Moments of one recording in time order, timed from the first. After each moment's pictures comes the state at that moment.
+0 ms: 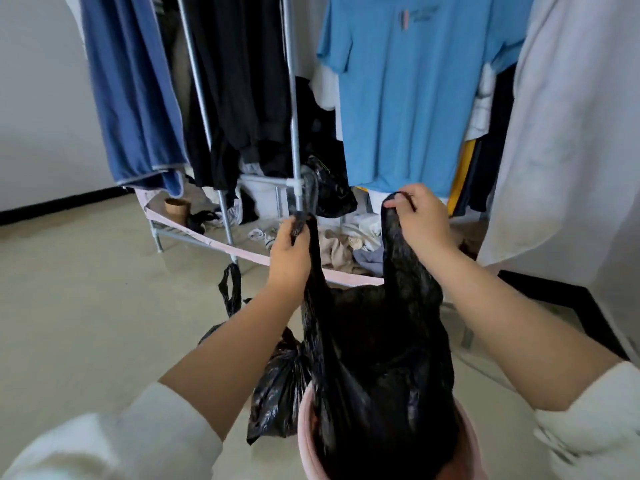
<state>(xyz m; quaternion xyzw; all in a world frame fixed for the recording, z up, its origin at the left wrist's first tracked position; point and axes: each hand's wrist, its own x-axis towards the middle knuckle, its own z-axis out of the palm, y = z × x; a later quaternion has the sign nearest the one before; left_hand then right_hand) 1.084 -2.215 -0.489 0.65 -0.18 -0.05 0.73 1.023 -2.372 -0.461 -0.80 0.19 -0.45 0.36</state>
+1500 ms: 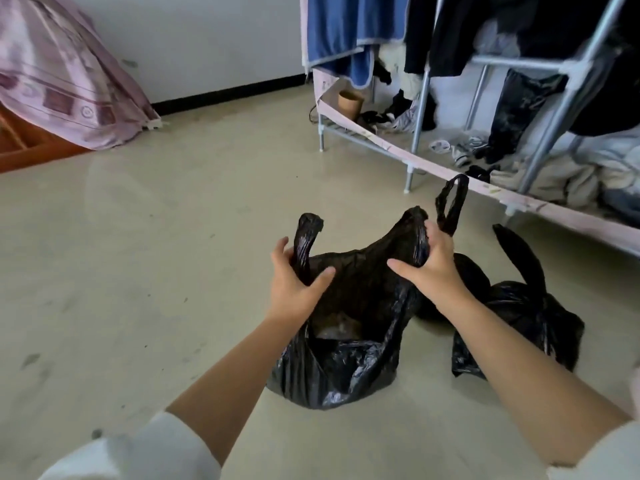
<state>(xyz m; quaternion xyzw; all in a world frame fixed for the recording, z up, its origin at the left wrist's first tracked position) 1.235 -1.832 -0.674 0.81 -0.03 0.03 0.59 1.234 -2.036 -0.672 -0.85 0.09 -0.11 0.51</state>
